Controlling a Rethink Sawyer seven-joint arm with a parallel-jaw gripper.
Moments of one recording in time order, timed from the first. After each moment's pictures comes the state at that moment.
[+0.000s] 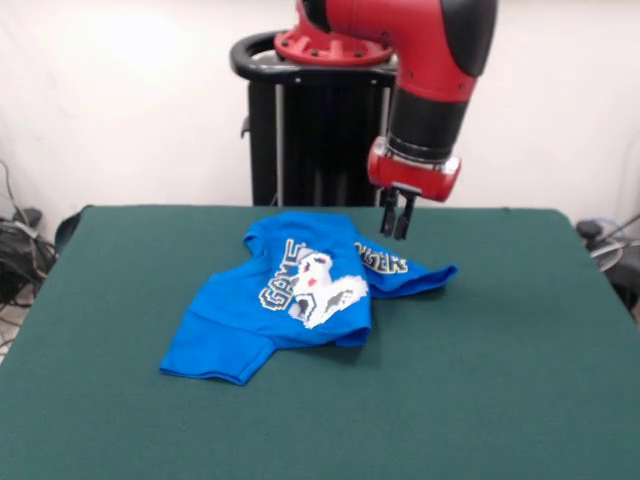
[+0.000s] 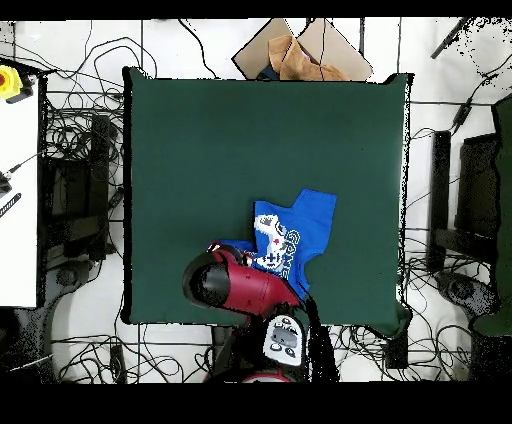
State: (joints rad) arm 0.00 -0.64 -0.16 2.07 0.15 0.10 1.80
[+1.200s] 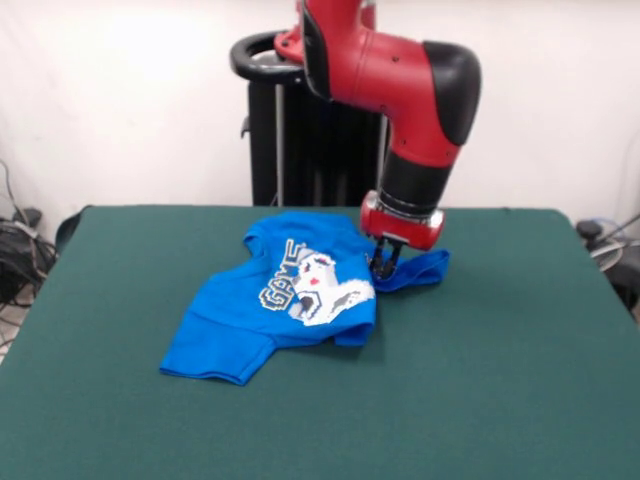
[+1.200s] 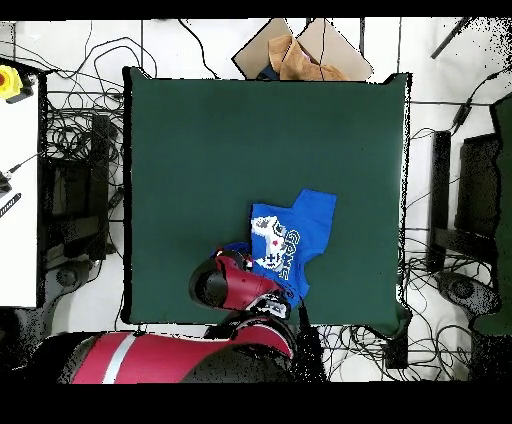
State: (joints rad) arm 0.02 -0.39 -0.17 2.04 0.15 -0.13 1.80
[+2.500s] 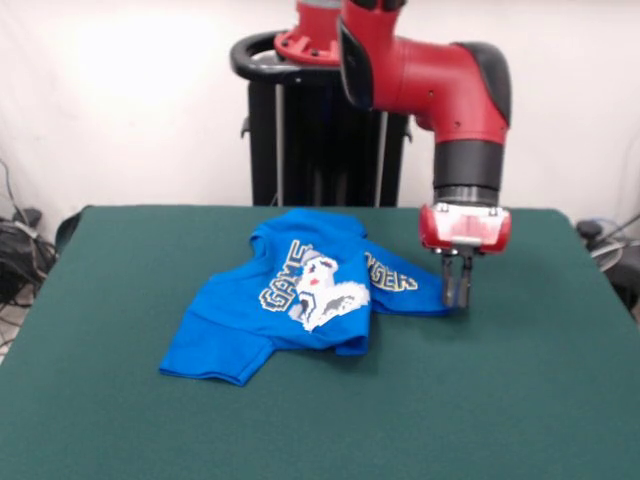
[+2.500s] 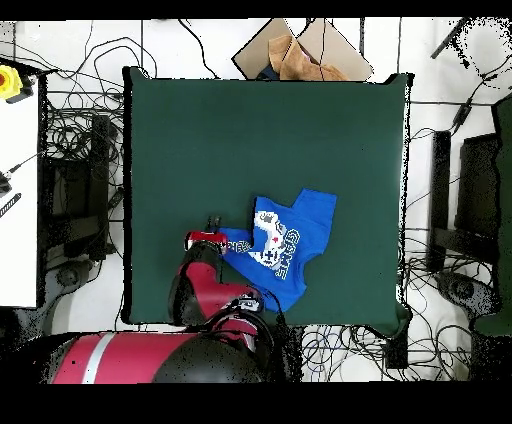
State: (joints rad) arm 0.07 -0.37 -0.09 2.08 0.02 -0.79 1.80
